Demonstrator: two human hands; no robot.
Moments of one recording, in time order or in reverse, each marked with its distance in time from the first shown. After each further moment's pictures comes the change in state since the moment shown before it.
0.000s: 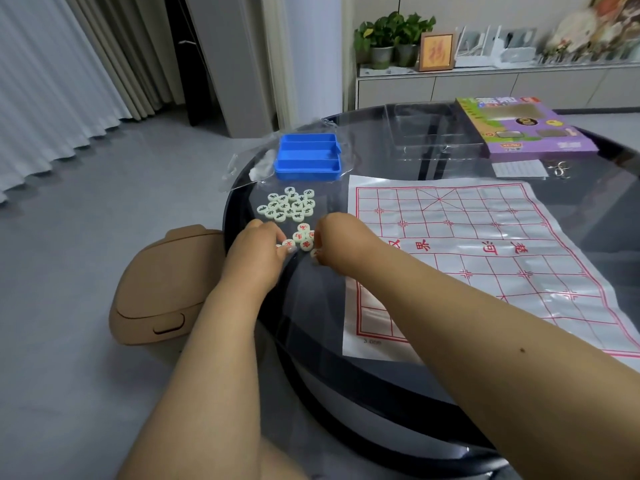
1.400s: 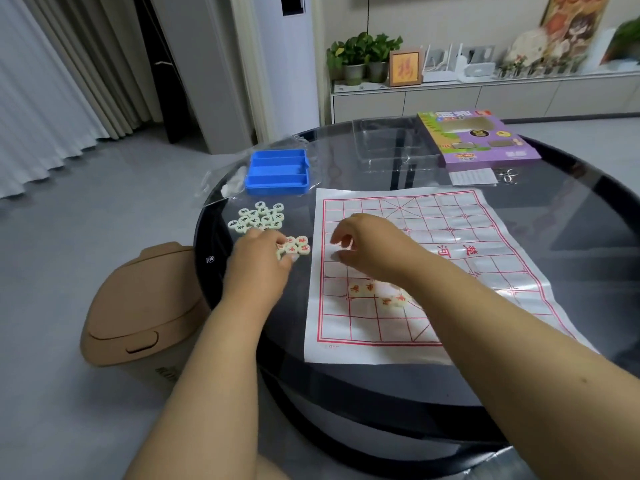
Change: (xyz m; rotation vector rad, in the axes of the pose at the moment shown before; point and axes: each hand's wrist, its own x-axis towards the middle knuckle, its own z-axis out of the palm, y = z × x) left_hand -0.022 0.057 0.002 -0.035 0.070 0.069; right_hand -0.068 0.078 0.001 0.312 0.330 -0.078
